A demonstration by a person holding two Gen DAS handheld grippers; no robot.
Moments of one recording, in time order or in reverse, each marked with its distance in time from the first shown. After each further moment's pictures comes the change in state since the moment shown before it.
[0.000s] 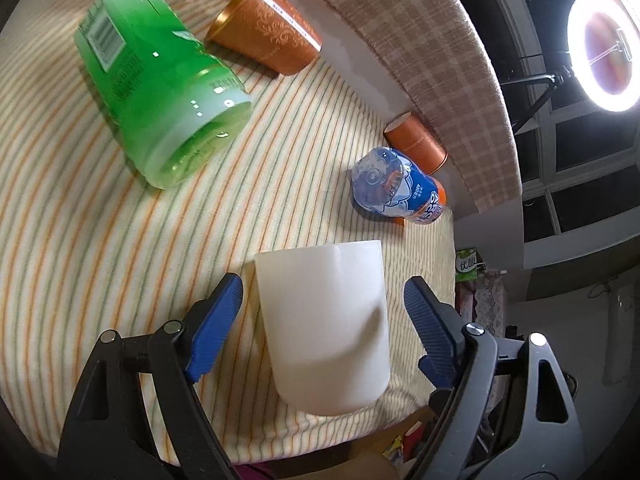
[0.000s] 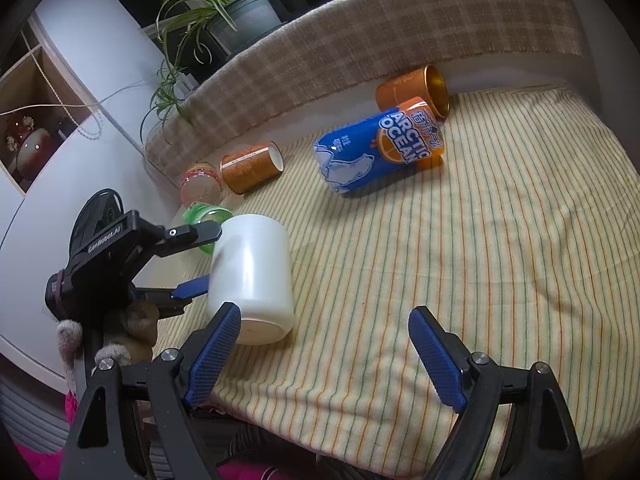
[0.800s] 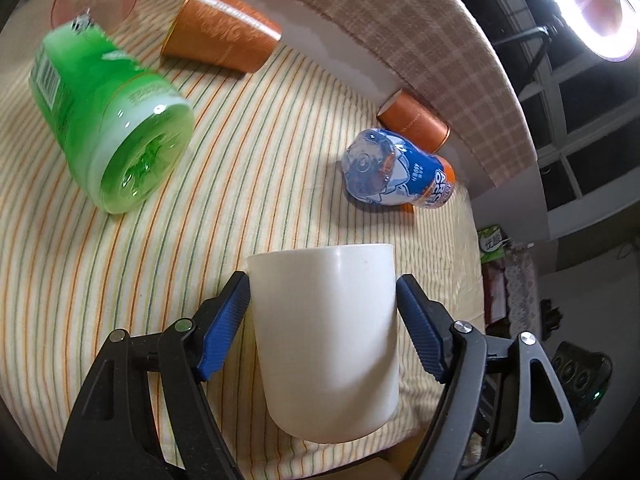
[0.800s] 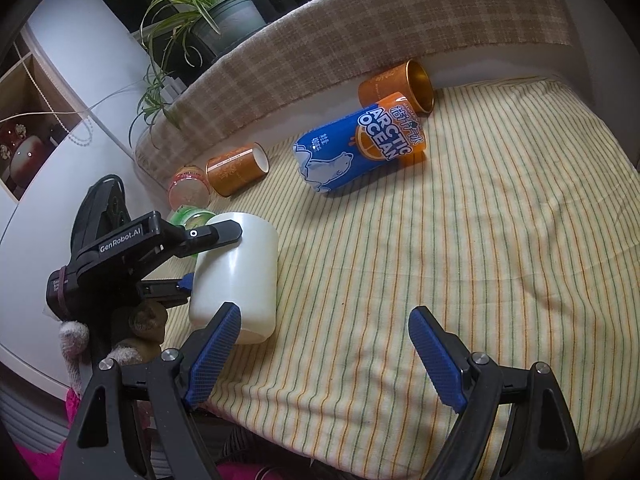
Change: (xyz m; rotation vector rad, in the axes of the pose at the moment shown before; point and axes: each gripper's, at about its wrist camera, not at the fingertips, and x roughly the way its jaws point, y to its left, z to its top) left arm 0.021 -0.028 -0.006 0.168 -0.016 0.100; right arm -0.001 -0.008 -0.001 0.022 -0.004 -0.020
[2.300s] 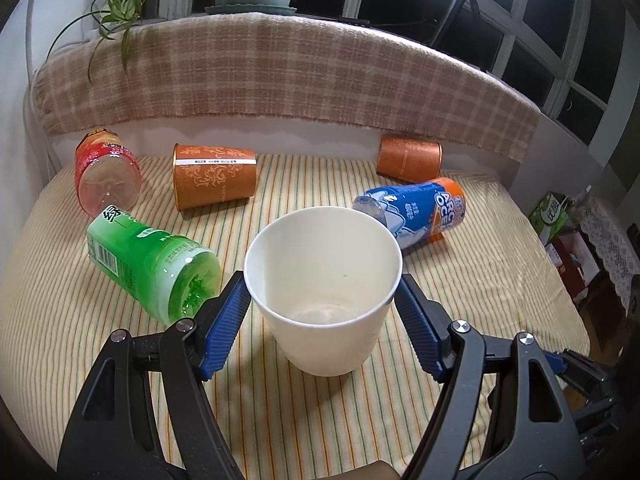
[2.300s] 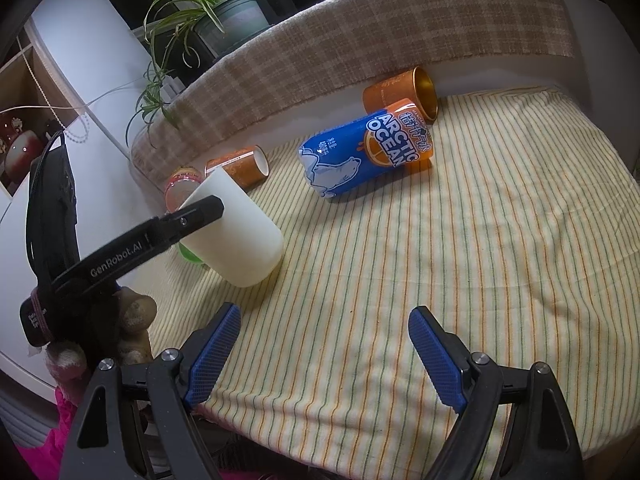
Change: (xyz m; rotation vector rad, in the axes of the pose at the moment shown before) left arm -0.026 -0.049 -0.010 0.416 -0.279 0.277; right arm 0.004 0.012 0.004 -0.021 -0.018 -0.035
